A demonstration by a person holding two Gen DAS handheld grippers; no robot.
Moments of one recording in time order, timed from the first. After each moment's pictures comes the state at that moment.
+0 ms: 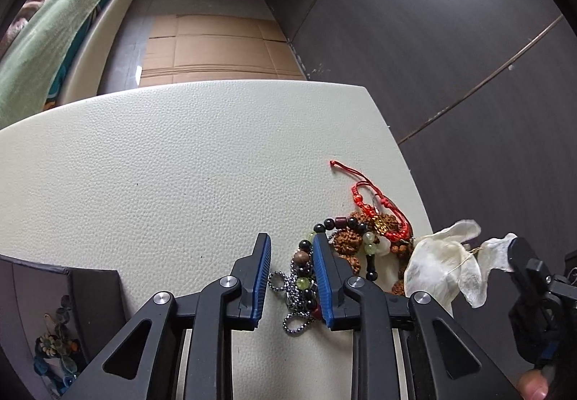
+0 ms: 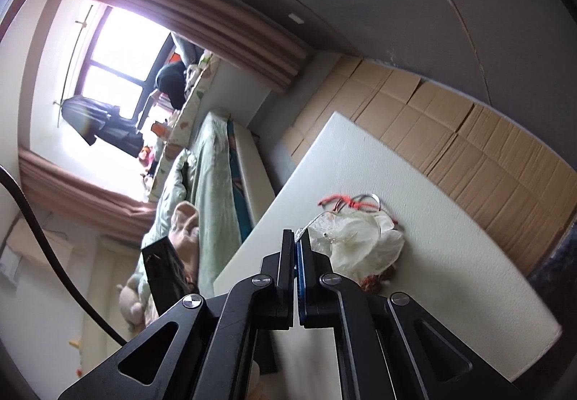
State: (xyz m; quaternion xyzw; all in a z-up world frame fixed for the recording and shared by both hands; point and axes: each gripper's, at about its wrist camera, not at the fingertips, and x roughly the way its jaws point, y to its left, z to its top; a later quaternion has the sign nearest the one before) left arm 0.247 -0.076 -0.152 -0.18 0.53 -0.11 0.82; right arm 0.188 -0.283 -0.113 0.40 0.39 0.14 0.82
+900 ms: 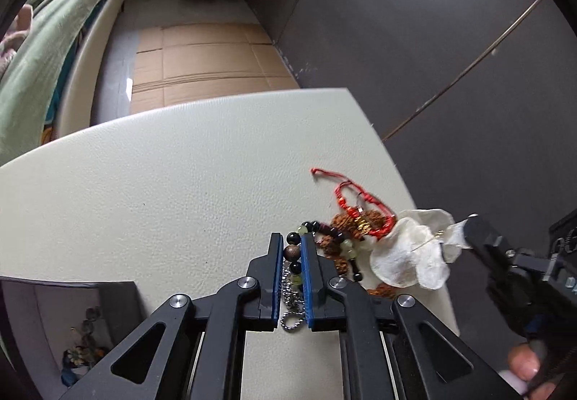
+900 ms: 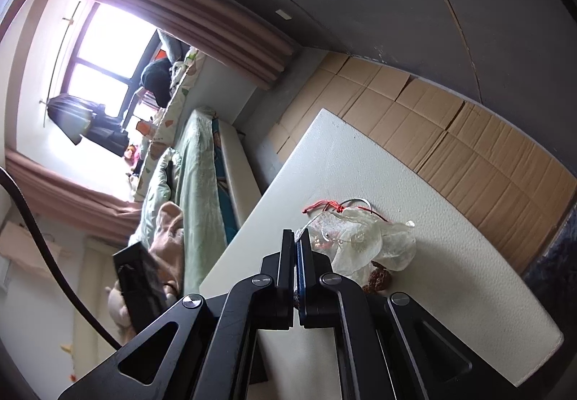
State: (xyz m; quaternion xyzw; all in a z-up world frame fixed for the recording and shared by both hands) left arm 0.239 -0.067 -0.123 -0.15 0.53 -0.14 0.83; right arm 0.201 -0.274 -0.119 0.39 0.41 0.13 0.81
